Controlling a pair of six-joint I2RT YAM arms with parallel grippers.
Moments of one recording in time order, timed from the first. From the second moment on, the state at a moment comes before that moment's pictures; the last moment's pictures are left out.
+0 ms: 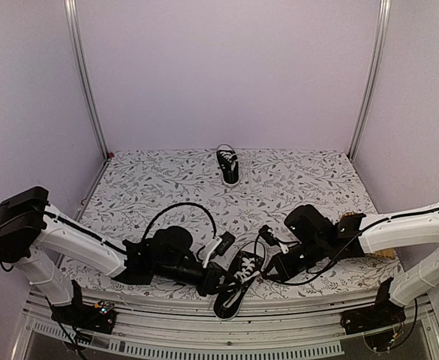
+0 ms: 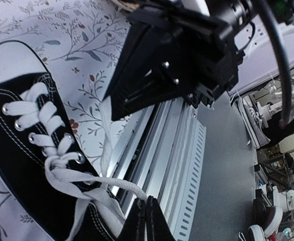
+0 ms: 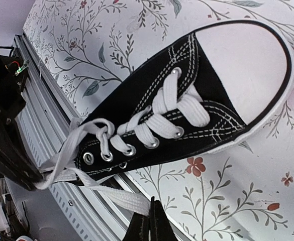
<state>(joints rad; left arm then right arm) -1.21 1.61 0.62 0.54 0.33 -0.65 1.00 1.37 0.68 -0.26 -0.32 0.53</state>
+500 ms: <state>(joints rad) -1.30 1.43 0.64 0.24 0.15 -0.59 1.00 1.44 0.73 -0.24 -0.34 0.53</state>
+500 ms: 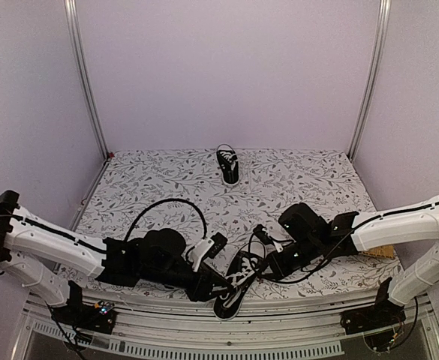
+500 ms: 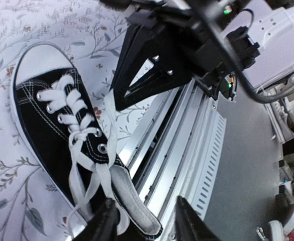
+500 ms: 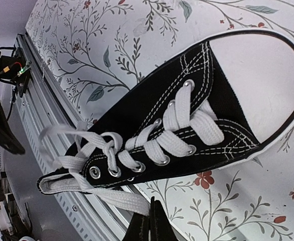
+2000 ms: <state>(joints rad) -1.11 1.68 0.63 0.32 0.21 -0.96 1.00 1.41 0.63 -0.21 -0.35 0.57</state>
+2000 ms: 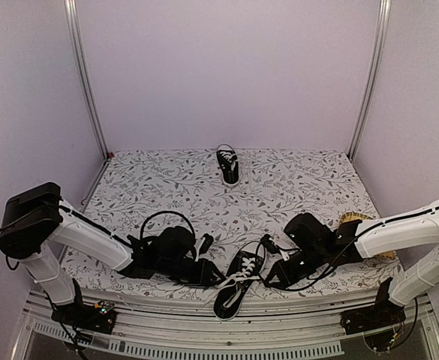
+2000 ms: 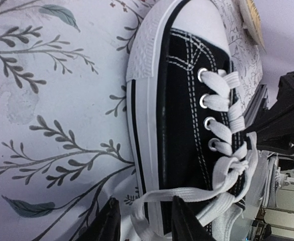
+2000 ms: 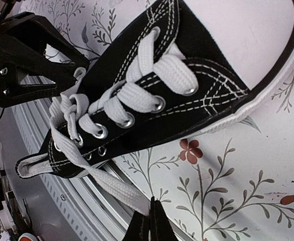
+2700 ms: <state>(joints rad) -1.14 1.57 0.66 0.35 0.14 -0.88 1.00 1.37 0.67 -0.25 -0.32 0.57</state>
